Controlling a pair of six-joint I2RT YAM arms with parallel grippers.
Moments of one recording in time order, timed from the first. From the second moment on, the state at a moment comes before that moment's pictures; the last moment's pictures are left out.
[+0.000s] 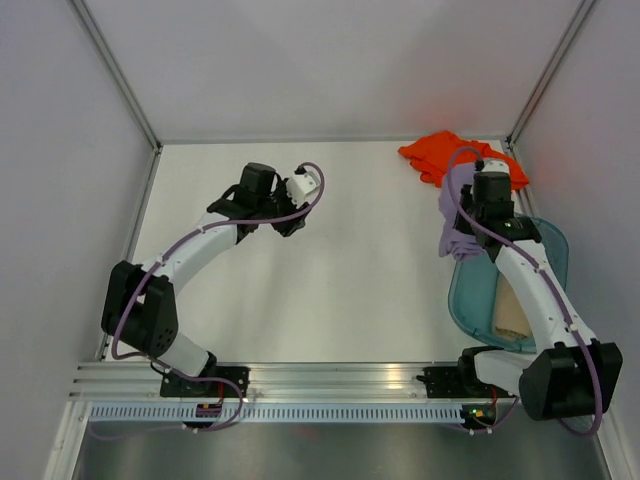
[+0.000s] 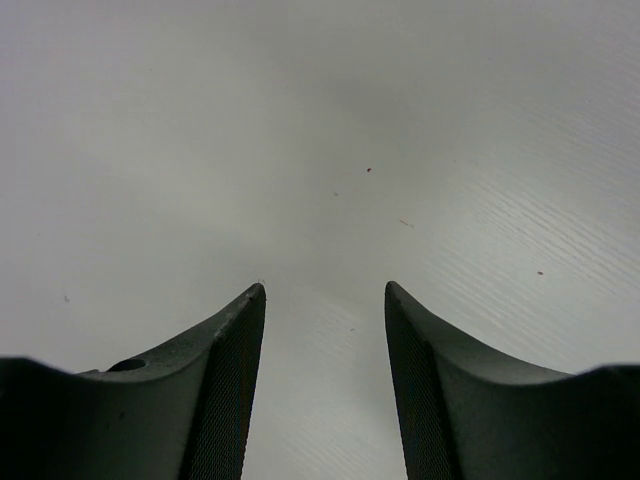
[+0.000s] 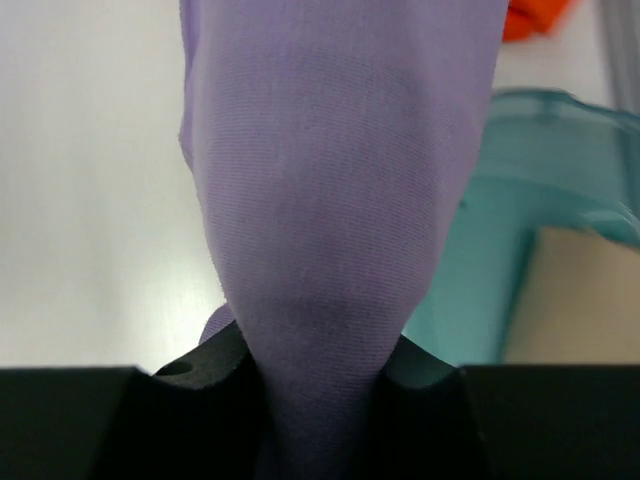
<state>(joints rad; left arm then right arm) -0.44 1.56 1.16 -0.31 0.34 0.49 0.14 1.22 1.03 -0.51 0.16 0.19</state>
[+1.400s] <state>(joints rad) -0.37 1.33 0.87 -0.20 0.18 0.41 -0.07 1.54 0.97 -0.70 0.14 0.06</state>
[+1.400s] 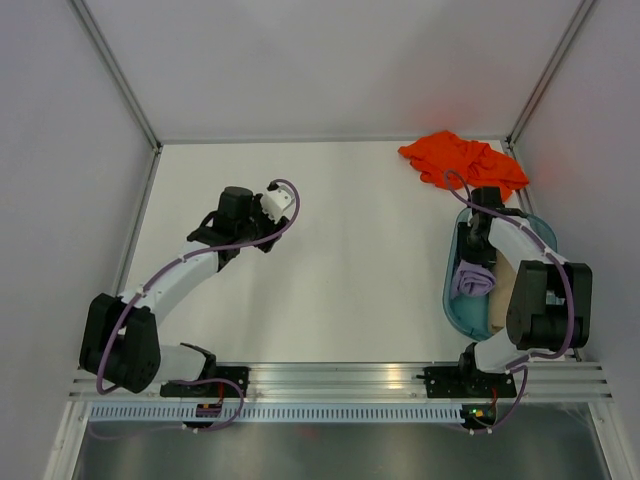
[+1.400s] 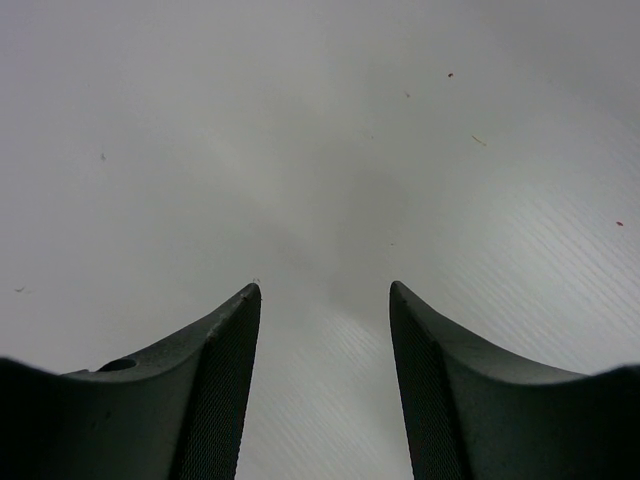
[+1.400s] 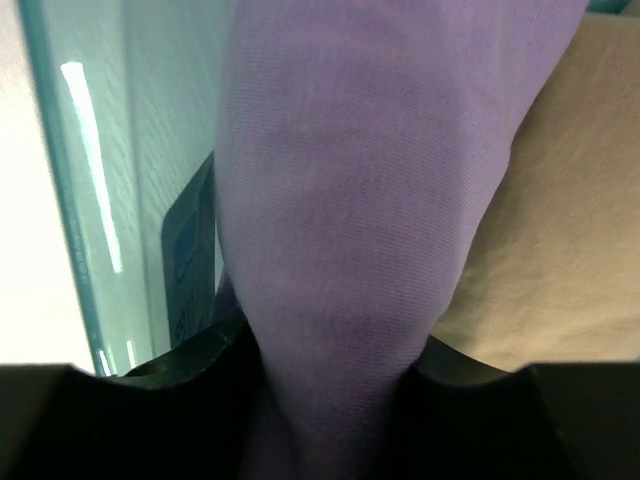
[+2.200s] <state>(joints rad) -0.36 1.36 0.87 -0.15 0.16 0.44 -0.17 1.48 0.99 -0.79 0.03 0.14</state>
